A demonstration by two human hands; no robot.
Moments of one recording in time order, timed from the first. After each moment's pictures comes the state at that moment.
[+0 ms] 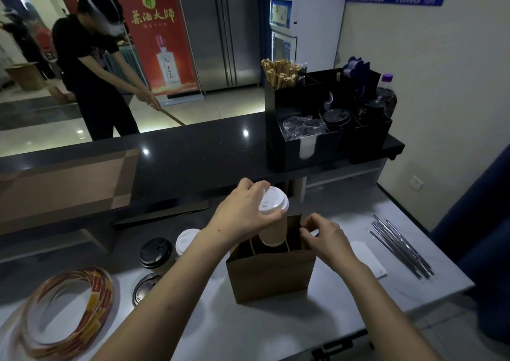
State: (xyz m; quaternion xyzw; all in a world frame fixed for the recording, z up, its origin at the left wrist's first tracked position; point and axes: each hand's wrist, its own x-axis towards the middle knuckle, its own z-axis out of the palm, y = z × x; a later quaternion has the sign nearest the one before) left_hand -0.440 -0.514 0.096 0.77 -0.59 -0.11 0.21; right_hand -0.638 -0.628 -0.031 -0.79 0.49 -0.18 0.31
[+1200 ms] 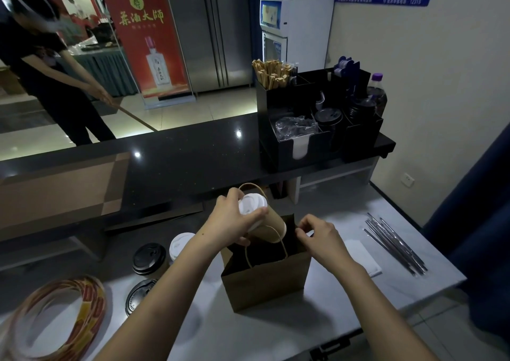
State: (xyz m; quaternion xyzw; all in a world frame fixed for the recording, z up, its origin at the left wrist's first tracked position) left_hand -0.423 -0.519 0.069 0.78 -0.44 -0.30 0.32; right_hand -0.639 -0.629 -0.034 -0.80 0.48 -0.19 0.31
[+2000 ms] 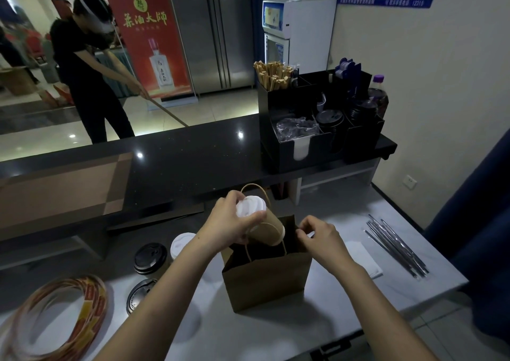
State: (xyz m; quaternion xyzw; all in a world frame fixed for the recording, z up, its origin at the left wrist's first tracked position) left_hand -0.417 -0.513 0.062 0.77 -0.44 -0.30 0.35; right_hand -0.639 -0.629 -0.035 -0.79 0.49 -0.20 0.32
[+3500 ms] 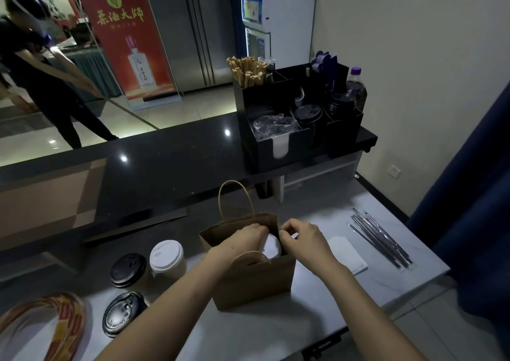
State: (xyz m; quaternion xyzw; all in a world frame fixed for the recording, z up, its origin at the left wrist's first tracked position) left_hand -0.470 -0.571 0.001 0.72 -0.66 -0.24 -0.01; right_hand -0.644 -0.633 -0.040 -0.77 0.49 -0.19 0.36
